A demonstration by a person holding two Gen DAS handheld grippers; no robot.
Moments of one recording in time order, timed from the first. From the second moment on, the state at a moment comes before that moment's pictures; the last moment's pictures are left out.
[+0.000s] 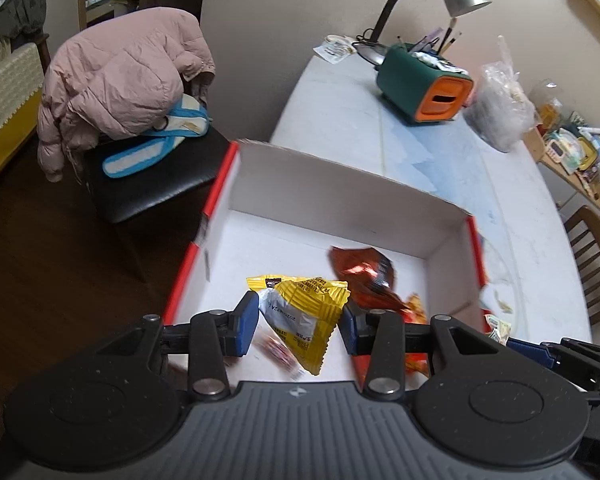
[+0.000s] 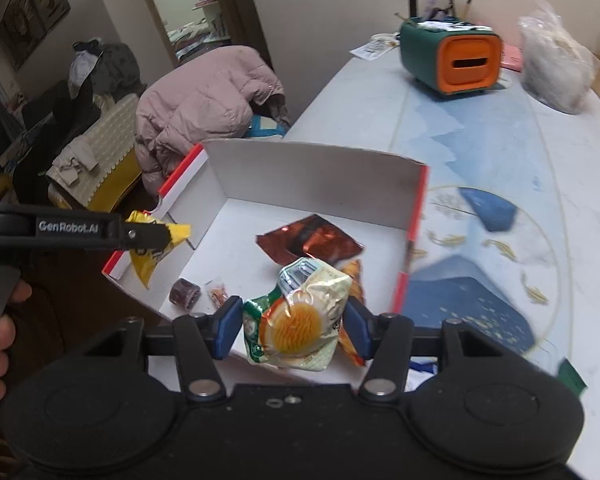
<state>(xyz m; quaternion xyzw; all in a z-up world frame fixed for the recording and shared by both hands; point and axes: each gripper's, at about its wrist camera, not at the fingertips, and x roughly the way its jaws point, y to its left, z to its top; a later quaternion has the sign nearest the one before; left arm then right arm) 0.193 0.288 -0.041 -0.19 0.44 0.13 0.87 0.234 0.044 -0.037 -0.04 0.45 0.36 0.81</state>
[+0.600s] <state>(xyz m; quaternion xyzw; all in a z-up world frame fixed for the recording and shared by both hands) 0.235 0.314 -0.096 -0.16 0.51 0.11 0.84 0.237 0.116 -0.087 -0.10 0.49 0.36 0.78</state>
